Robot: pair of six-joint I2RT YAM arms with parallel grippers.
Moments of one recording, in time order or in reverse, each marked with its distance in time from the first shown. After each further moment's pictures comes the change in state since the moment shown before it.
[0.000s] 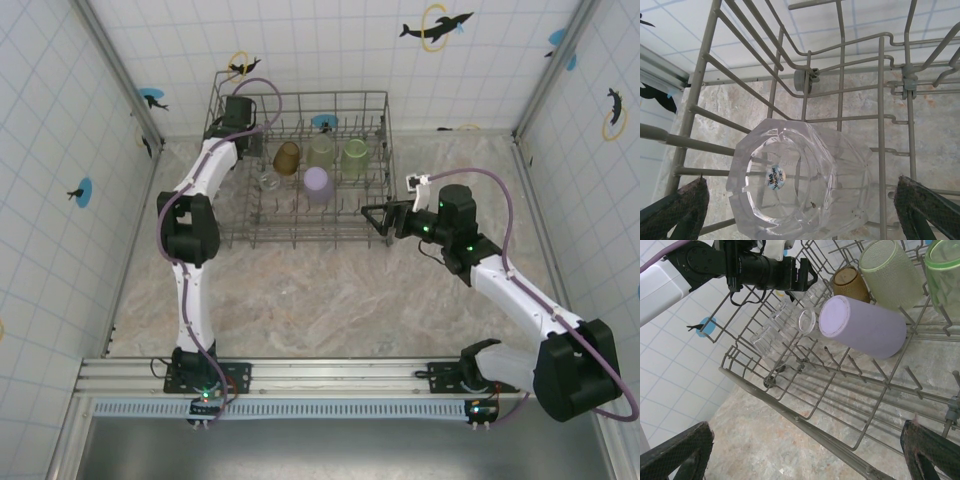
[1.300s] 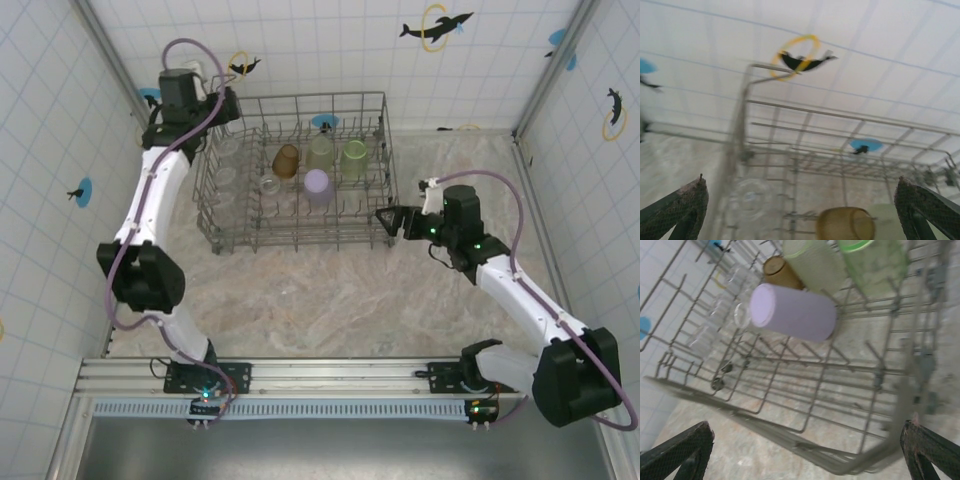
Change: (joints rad) left arm 0.098 -0.544 -0.274 0.126 0.370 -0.285; right arm -0.063 -0.034 0.024 -0.243 0.150 -0.068
